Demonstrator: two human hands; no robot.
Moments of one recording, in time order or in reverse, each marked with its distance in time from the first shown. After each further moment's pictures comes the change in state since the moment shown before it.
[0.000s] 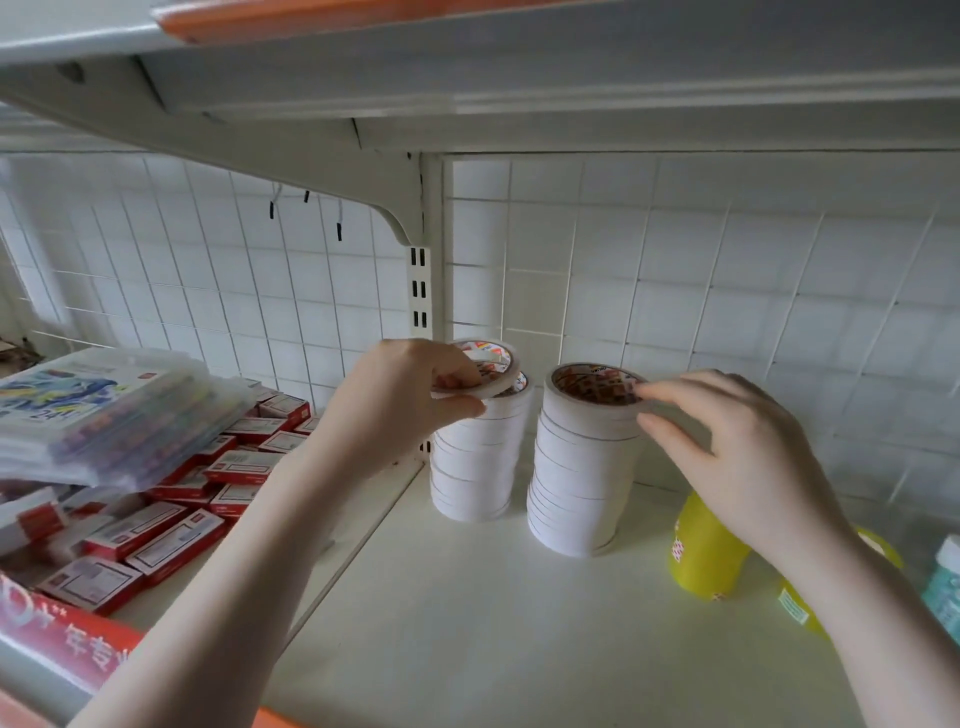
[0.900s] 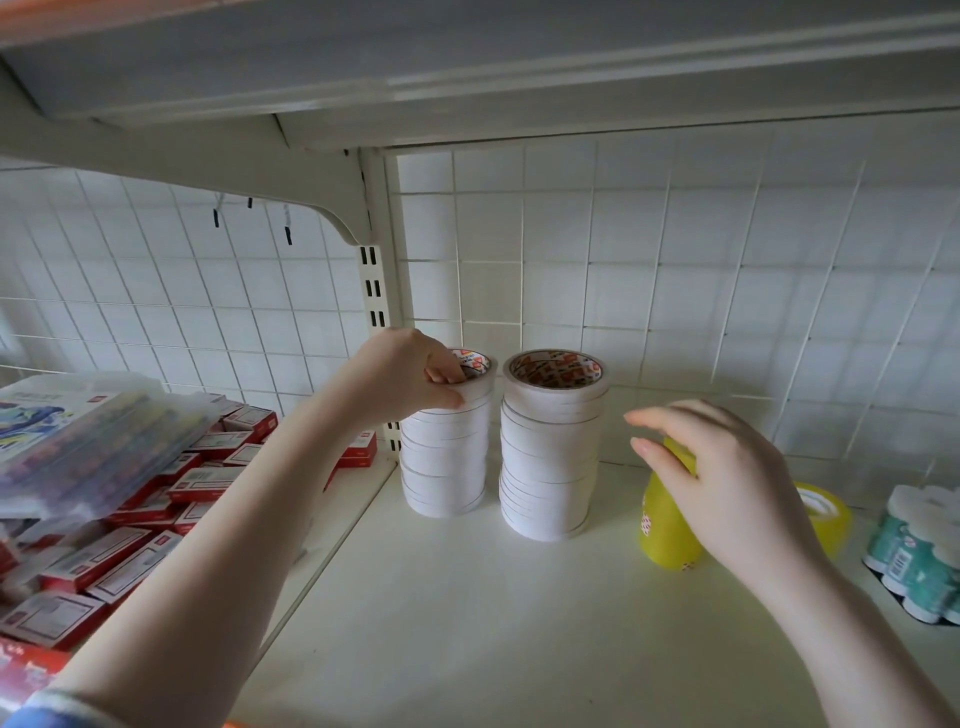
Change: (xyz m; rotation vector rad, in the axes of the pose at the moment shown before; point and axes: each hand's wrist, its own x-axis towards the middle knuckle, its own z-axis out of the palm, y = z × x) left_hand 0.046 -0.008 0.028 0.109 -0.263 0.035; right_hand -0.040 0.016 0.005 -0.010 0.026 0.139
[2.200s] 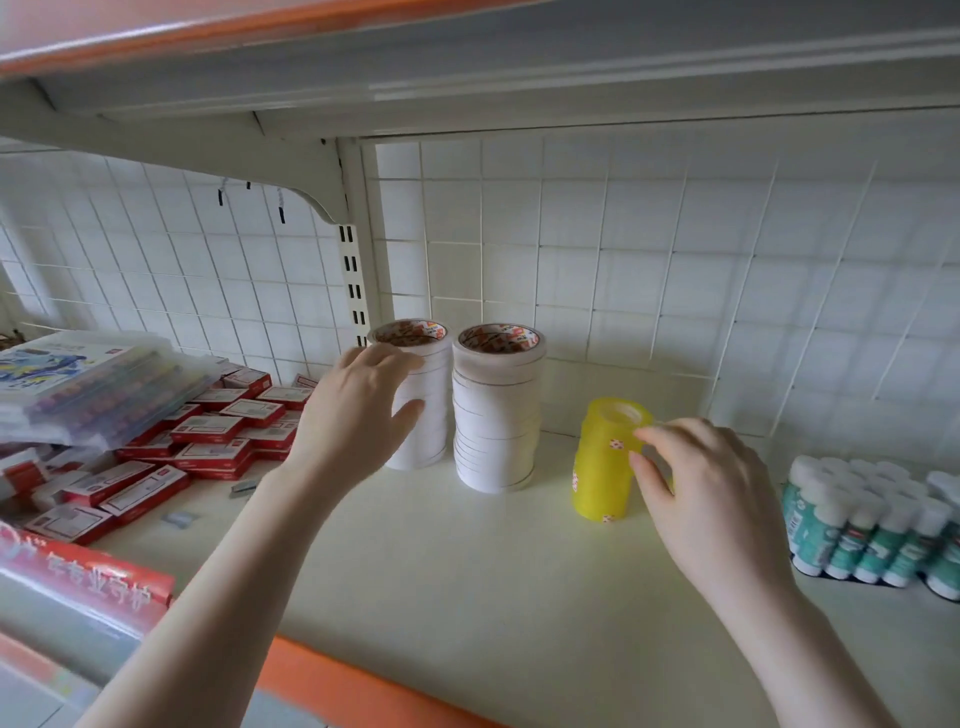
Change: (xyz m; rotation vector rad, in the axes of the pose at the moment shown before) left_hand -0.075 0.049 0.038 0.213 0.338 -0.078; right_hand -0.047 0.034 -0.034 -0.194 0.089 -0.002
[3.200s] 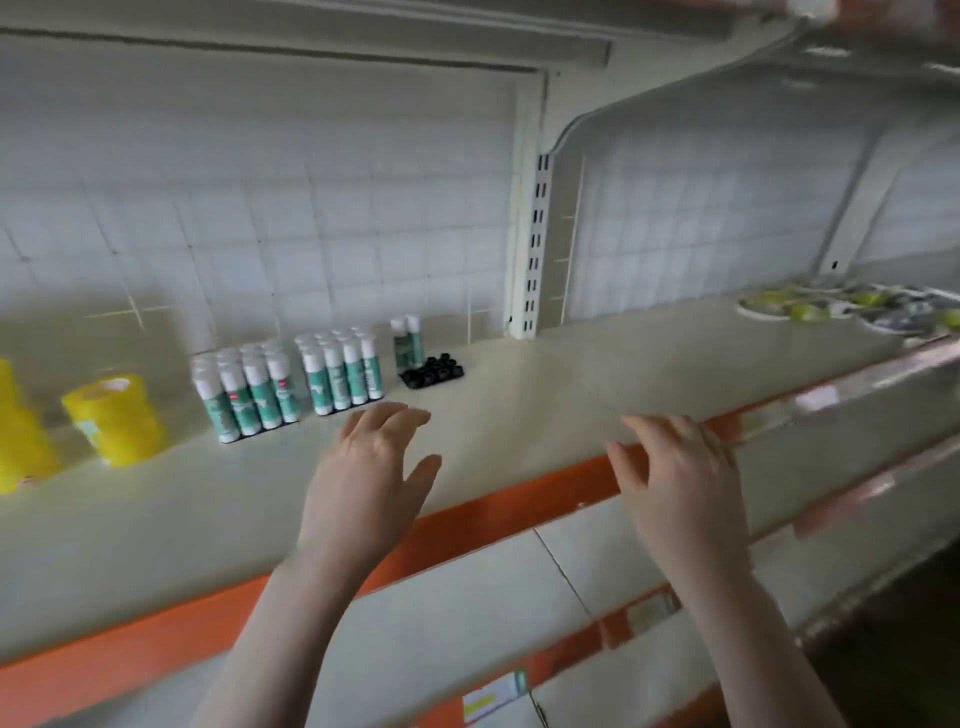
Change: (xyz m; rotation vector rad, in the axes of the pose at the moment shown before) left_hand -0.161 0.429 0.059 -0.576 -0.248 0.405; right_hand -0.233 0.227 -0.319 -0.615 0.164 0.496
